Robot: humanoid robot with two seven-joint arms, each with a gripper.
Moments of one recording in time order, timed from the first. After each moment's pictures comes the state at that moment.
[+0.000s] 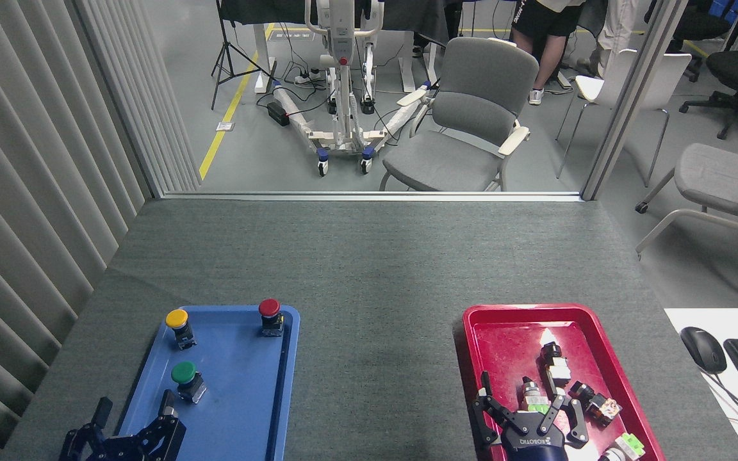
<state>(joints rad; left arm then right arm) 0.22 0.09 0.20 -1.63 -1.28 -0.16 0.16 0.13 0.01 0.13 -1.53 1.47 0.10 -0.21</state>
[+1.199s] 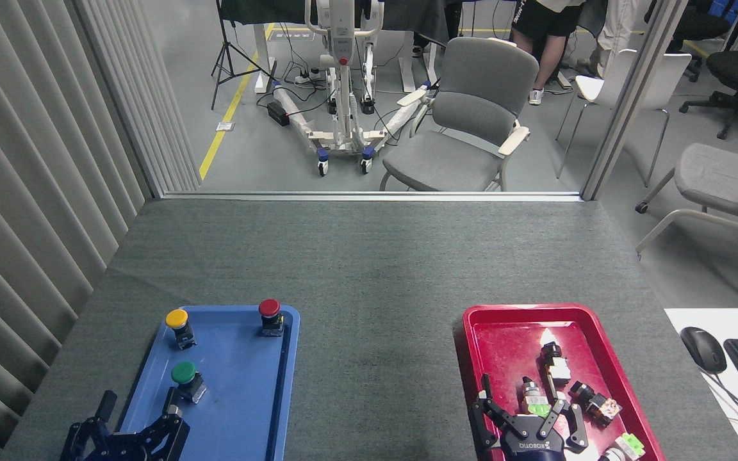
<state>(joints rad) 0.22 0.09 0.20 -1.64 -1.31 -0.21 0.21 0.14 0.02 0.13 -1.52 1.47 0.11 -0.24</state>
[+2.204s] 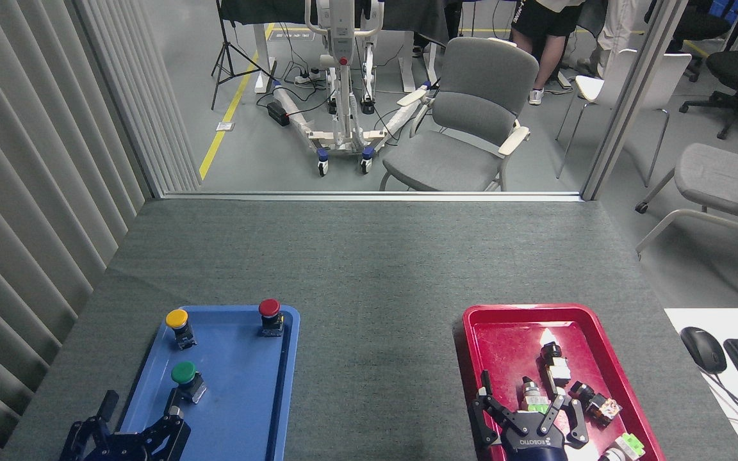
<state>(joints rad) 0.23 0.10 0.20 -1.66 -1.31 -0.22 0.17 0.13 0.01 0.13 -1.53 1.46 0.09 -0.24</state>
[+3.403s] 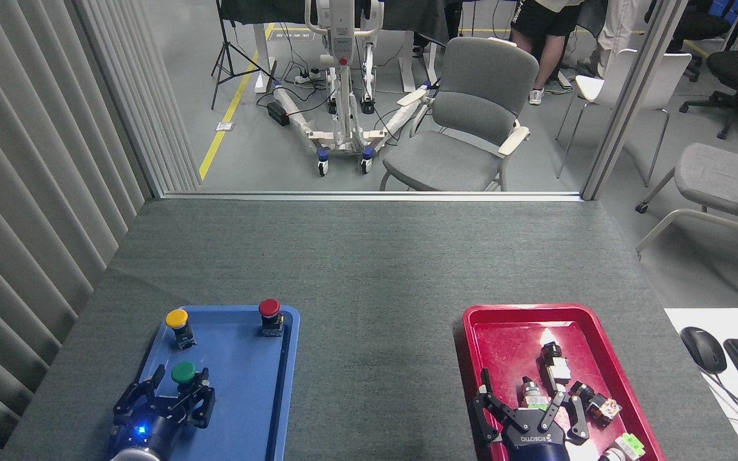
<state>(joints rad) -0.17 0.17 0.06 -1.03 -1.49 -0.15 0.17 0.13 0.01 0.12 -1.53 1.46 0.09 -0.23</state>
